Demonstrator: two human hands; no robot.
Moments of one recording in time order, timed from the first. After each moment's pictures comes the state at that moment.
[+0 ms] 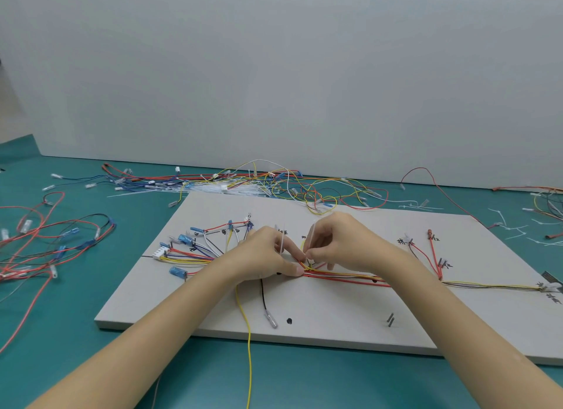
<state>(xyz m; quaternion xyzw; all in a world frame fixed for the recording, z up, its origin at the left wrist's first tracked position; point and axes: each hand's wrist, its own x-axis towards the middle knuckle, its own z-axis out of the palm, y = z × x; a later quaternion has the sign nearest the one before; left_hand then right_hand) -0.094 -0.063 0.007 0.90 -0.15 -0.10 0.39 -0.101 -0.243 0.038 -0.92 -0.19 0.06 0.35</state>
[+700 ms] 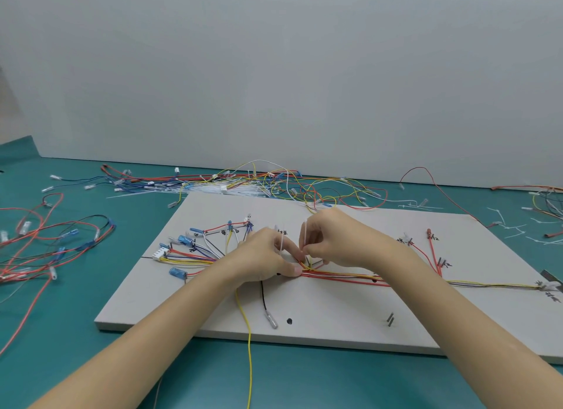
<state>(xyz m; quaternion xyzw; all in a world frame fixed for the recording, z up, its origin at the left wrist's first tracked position) -0.099 -0.064 0.010 0.90 -0.14 -0.10 0.41 -0.104 -0.230 0.055 -0.95 -0.23 0.03 0.21</state>
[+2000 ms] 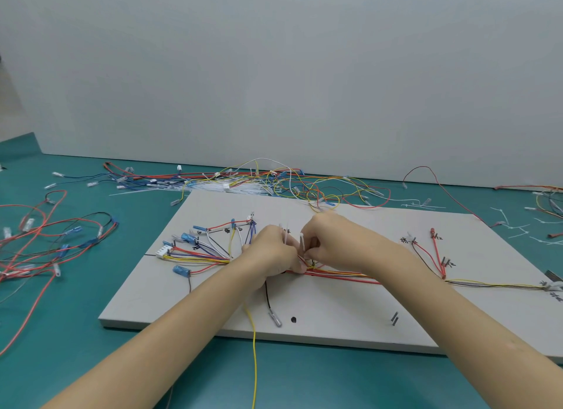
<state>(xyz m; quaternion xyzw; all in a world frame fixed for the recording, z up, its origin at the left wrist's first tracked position) -0.094 -0.082 0.002 0.87 -0.01 -0.12 0.47 -0.103 -0.220 0.050 -0.96 -0.25 0.01 0.11</state>
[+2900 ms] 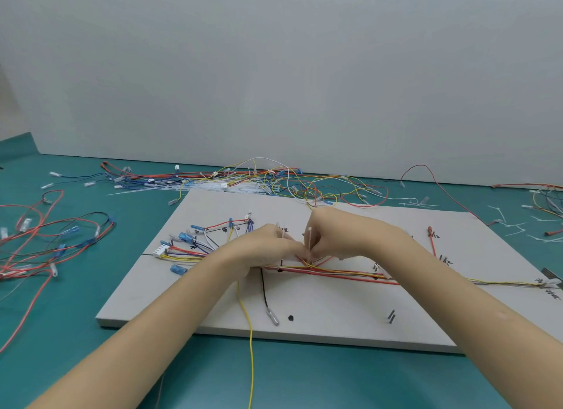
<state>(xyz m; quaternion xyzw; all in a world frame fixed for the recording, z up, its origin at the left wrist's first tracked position) -0.096 -0.070 0.021 0.87 -0.09 -0.18 0.45 -0.087 -0.227 0.055 -0.97 -0.20 0.11 0.09</state>
